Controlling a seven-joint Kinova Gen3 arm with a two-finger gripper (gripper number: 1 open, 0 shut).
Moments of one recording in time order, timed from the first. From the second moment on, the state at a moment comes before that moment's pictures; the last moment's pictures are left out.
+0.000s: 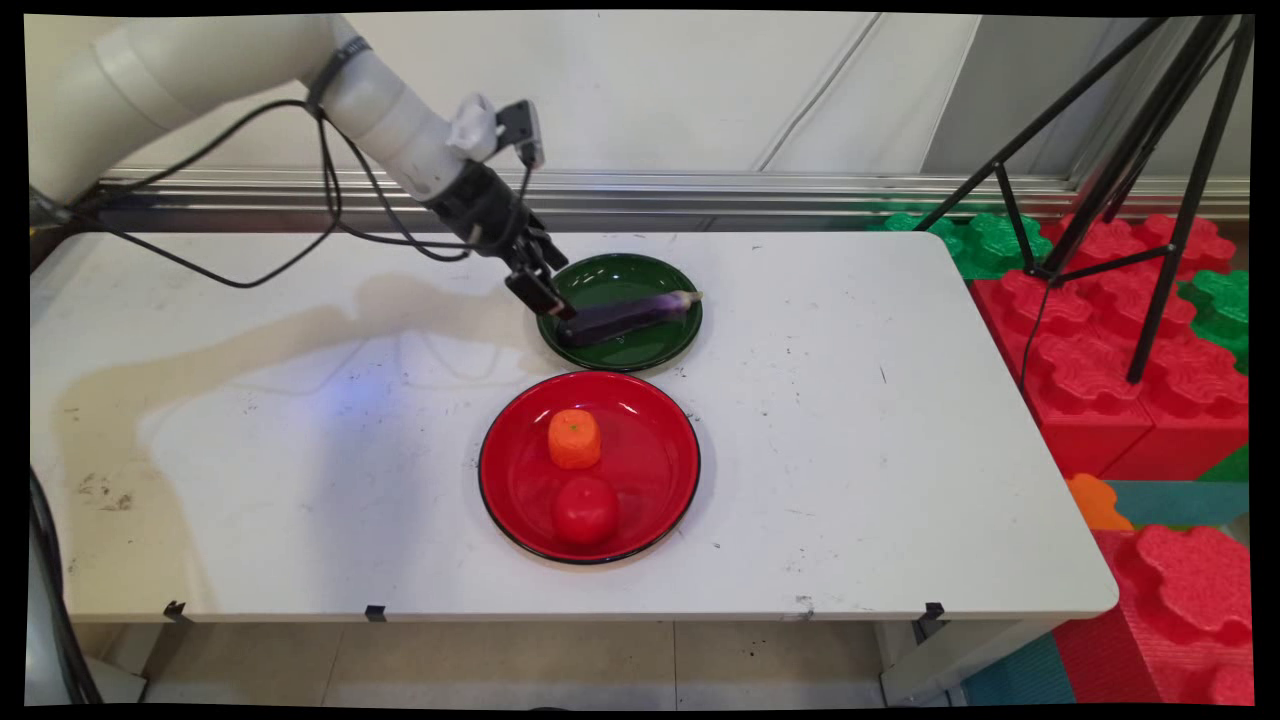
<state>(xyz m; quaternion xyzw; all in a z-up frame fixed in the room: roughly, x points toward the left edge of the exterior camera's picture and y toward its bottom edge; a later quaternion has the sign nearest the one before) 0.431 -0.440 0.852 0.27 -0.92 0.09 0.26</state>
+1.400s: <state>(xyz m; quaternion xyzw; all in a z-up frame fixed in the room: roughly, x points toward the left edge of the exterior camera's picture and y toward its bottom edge) 0.400 -0.493 0.779 0.31 -0.92 0.08 0.23</state>
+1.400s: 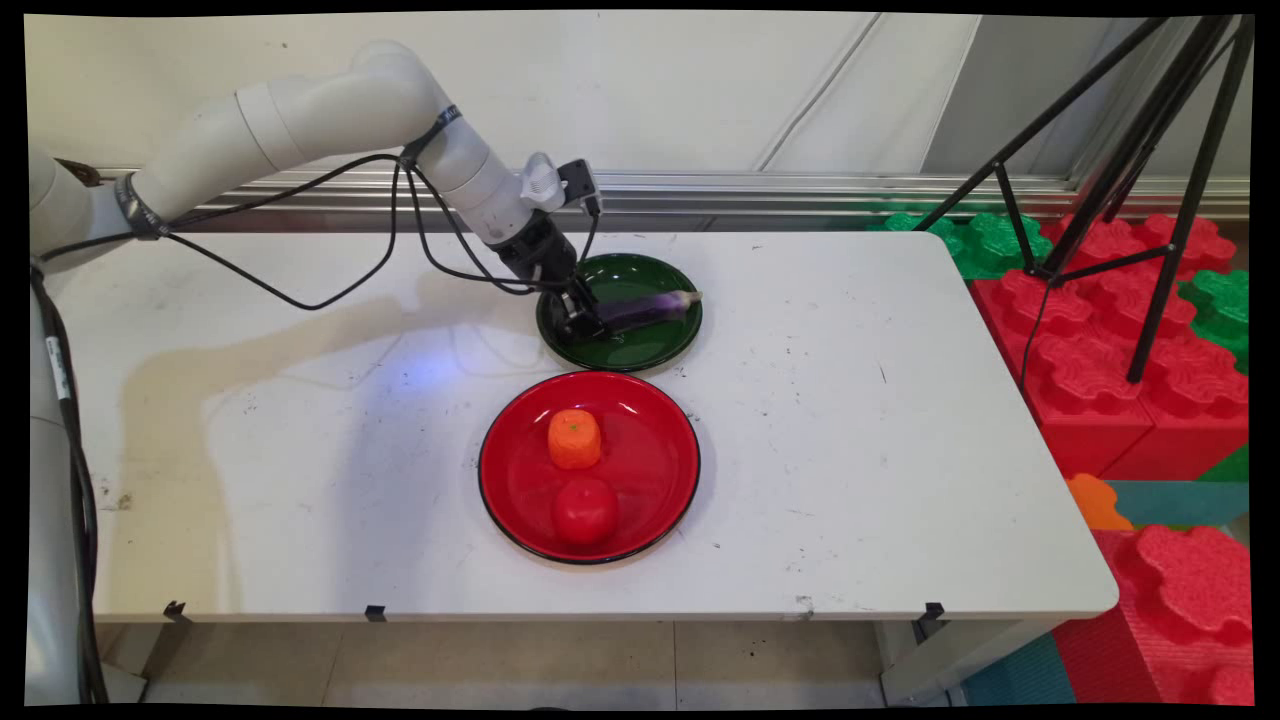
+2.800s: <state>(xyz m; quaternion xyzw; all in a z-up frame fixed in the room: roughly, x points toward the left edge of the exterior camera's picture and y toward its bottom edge) 0.431 -0.462 0.847 0.32 -0.90 0.10 0.26</state>
